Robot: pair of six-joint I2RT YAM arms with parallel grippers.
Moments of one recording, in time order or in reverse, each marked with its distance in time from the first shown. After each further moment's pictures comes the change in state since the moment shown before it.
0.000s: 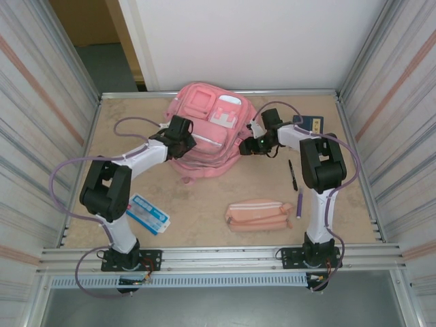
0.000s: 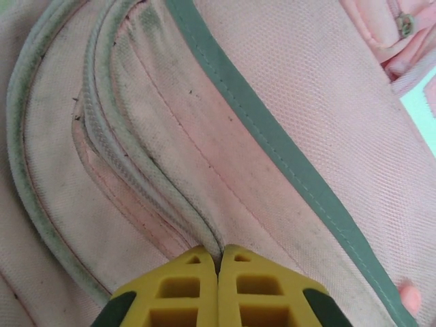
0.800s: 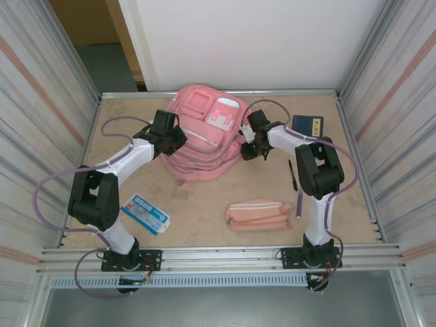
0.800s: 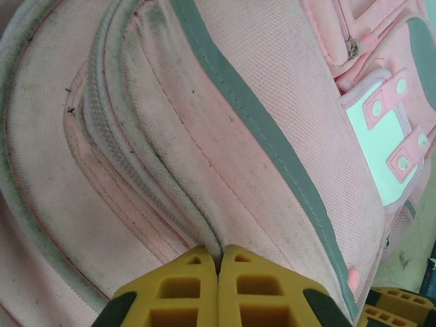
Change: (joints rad) left arm 0.090 -0.109 -0.011 -0.065 0.176 0.003; right arm 0.103 -0.063 0.016 -0.127 0.360 -0.151
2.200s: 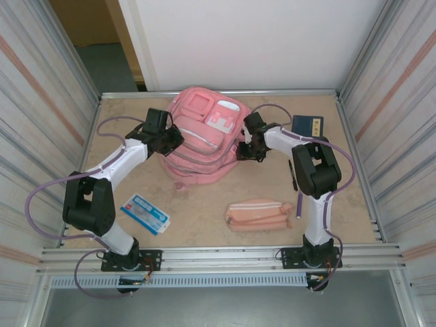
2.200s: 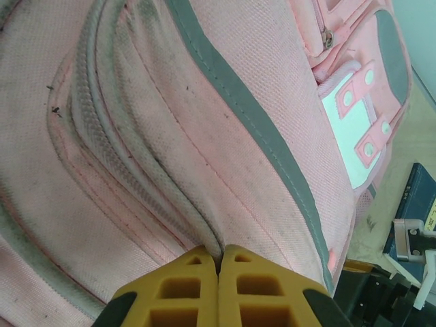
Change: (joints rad) left arm 0.041 -0.058 -0.006 -0.048 0.132 0.022; right arm 0.033 0.026 0.002 -0.005 -0.027 0.393
